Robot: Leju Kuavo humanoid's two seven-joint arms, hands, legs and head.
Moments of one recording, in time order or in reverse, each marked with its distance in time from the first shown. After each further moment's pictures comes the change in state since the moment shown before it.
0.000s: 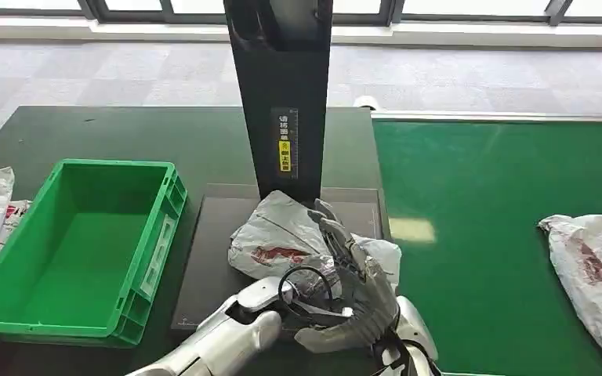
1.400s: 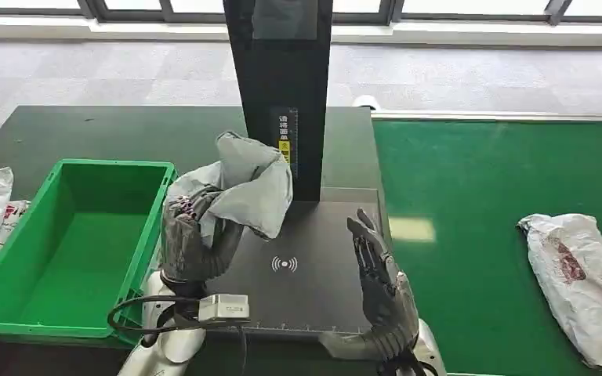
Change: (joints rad) left arm 0.359 0.153 0.355 -0.948 0.163 0.512 -0.288; right arm 0.103 -0.052 0.000 -0.028 -0.073 -0.180 -0.006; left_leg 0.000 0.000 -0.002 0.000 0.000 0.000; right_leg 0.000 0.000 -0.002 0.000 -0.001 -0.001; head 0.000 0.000
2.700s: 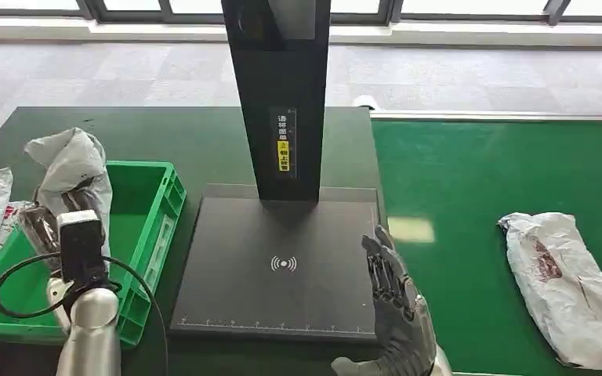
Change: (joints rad) left arm -0.035 -0.010 0.598 0.138 0.124 -0.041 0.189; right arm 0.110 -0.026 -0.002 -0.127 0.021 0.037 0.023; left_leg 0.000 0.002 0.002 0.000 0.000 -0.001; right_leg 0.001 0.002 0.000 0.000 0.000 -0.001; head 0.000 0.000
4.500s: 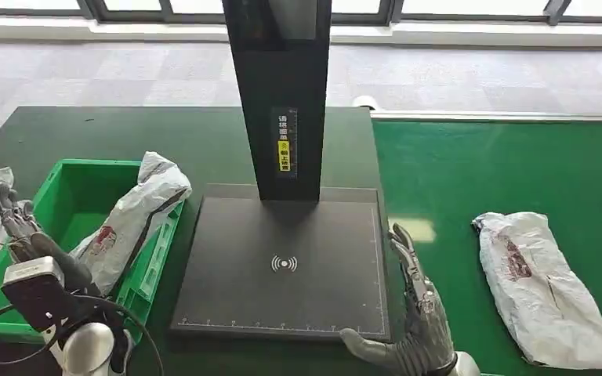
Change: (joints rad) left arm 0.193 -0.017 -0.169 -0.296 0.295 0.043 -0.074; right arm 0.078 0.003 -0.145 -0.031 0.342 -0.136 0.211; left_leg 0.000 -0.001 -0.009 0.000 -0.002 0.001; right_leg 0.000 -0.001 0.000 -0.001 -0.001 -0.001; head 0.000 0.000
